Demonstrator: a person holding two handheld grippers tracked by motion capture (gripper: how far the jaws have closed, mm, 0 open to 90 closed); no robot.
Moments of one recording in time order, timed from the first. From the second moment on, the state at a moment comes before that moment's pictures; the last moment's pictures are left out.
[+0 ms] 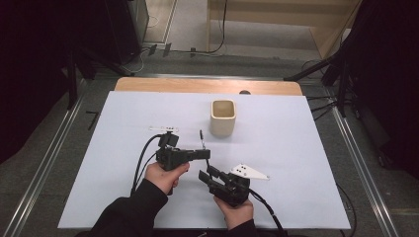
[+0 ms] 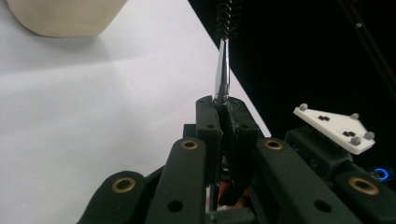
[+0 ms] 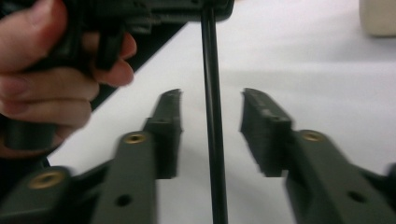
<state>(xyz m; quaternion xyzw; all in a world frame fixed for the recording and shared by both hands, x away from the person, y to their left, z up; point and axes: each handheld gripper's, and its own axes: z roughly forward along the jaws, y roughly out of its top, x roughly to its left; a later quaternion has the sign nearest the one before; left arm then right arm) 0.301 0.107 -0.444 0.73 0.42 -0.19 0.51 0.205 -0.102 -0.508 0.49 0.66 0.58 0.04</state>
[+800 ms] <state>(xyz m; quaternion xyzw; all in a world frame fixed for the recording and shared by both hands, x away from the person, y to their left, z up) 0.312 0.120 -0.444 0.75 0.42 -0.16 0.48 0.233 -0.098 -0.479 0.43 0.75 0.50 0.01</state>
